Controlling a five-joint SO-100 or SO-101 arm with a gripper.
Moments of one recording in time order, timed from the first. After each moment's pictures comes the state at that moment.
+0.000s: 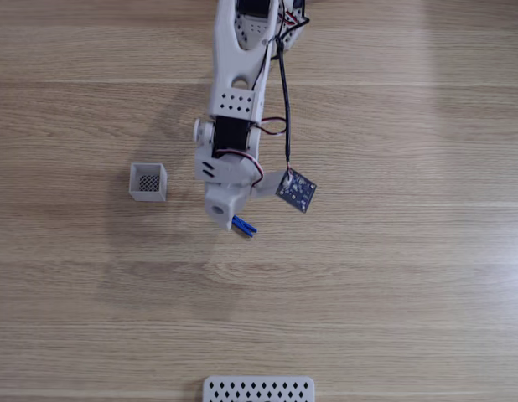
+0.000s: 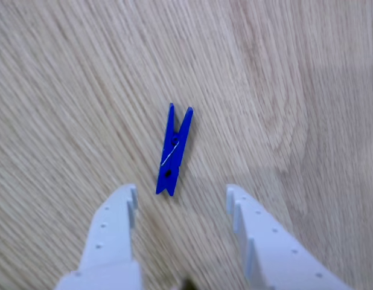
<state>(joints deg) 10.2 65.7 76.2 67.8 -166.7</state>
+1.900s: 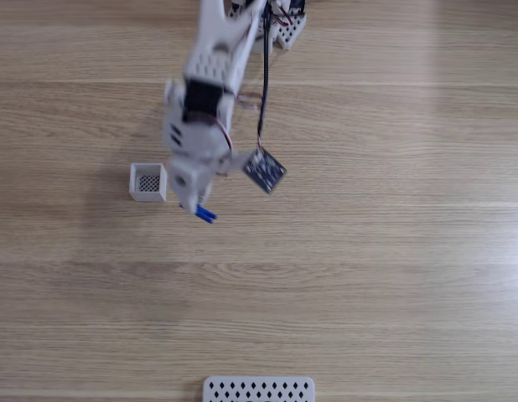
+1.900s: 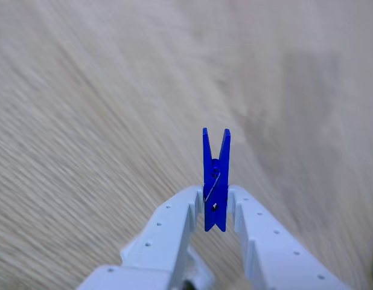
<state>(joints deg) 18.7 85.3 85.9 66.4 -163.4</state>
